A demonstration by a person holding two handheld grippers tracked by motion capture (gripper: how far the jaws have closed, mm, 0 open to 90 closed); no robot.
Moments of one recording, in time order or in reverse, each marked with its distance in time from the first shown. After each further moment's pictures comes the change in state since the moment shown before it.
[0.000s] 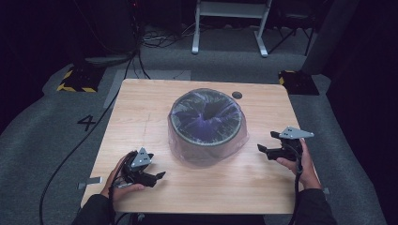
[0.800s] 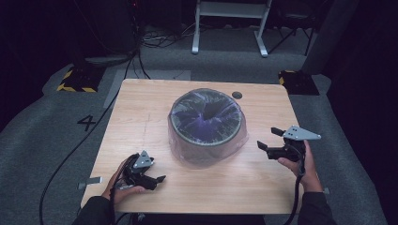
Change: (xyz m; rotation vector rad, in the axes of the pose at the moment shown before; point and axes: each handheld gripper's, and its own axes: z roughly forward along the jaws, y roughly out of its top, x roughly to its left) left arm -0.001 -0.008 0.008 0.054 -0.027 -0.028; right arm 0.020 0.024 -0.022 -0.125 -0.007 -0.020
